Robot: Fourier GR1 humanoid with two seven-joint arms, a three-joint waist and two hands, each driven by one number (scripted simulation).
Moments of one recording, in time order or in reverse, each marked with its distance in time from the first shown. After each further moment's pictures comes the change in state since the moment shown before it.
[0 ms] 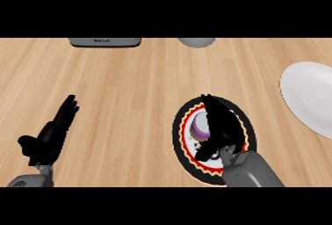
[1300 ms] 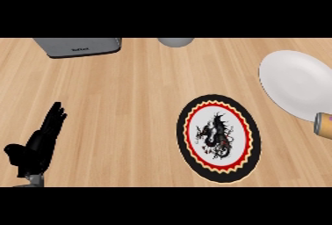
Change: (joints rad) left arm 0.069 -0.024 0.082 -0.036 -0.020 0.022 0.014; right arm 0.317 -0.619 -0.670 0.244 -0.220 -0.073 -0.767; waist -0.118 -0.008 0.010
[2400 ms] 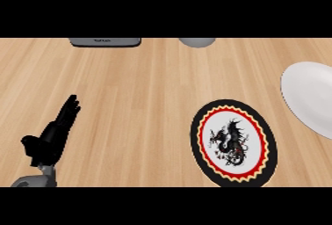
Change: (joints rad) left arm -0.061 -0.024 -0.049 0.002 -0.038 -0.037 0.015; right arm -0.069 -0.403 -0.482 0.740 -0.245 -0.026 -0.920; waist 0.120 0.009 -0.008
